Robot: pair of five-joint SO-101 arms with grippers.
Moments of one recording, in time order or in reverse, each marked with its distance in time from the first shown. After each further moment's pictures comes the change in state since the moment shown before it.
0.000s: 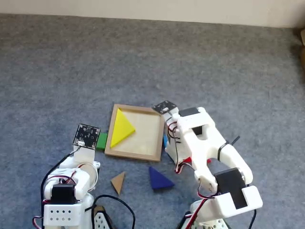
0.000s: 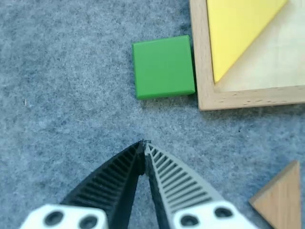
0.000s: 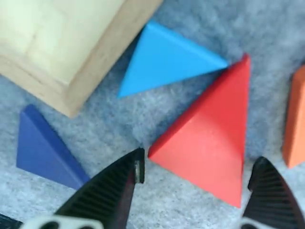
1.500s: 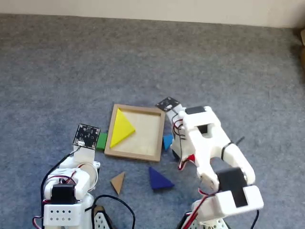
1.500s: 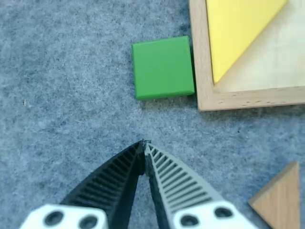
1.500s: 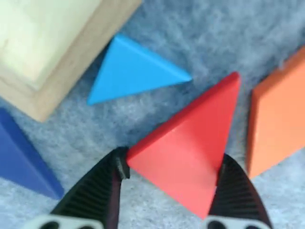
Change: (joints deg) left arm 0.0 0.0 0.0 0.0 0.0; right arm 1.9 1.2 0.9 -3.8 7.0
